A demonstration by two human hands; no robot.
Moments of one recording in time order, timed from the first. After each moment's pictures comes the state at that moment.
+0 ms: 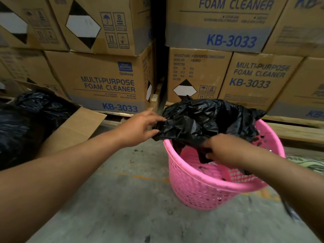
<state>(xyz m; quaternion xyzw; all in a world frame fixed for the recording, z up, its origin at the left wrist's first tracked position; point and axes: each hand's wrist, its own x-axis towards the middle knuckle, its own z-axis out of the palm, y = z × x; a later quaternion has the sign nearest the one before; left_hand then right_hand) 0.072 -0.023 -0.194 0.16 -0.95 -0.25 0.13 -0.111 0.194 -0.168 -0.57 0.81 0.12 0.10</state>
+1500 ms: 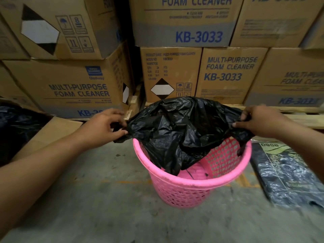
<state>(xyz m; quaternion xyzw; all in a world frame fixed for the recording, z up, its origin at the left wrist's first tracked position) 0.072 -0.039 -0.185 0.19 -0.96 -0.15 0.14 -0.248 0.280 -0.143 -0.34 0.93 -0.09 0.06</state>
